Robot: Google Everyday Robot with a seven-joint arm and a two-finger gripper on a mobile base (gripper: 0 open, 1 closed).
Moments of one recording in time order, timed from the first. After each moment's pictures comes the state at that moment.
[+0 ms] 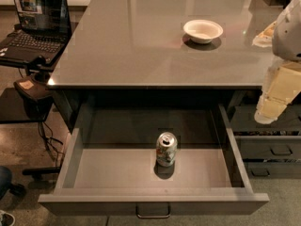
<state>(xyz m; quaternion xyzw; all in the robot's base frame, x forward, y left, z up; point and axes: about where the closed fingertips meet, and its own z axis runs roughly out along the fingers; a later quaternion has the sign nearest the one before) 0.438 -0.217 0.976 -0.60 0.78 -0.03 0.16</state>
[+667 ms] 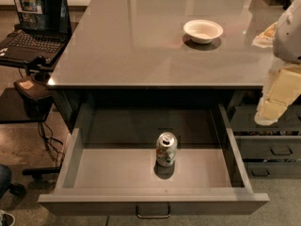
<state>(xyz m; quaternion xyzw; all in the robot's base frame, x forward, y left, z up) 0.437 -0.214 0.975 -0.61 0.78 -0.04 0.17</state>
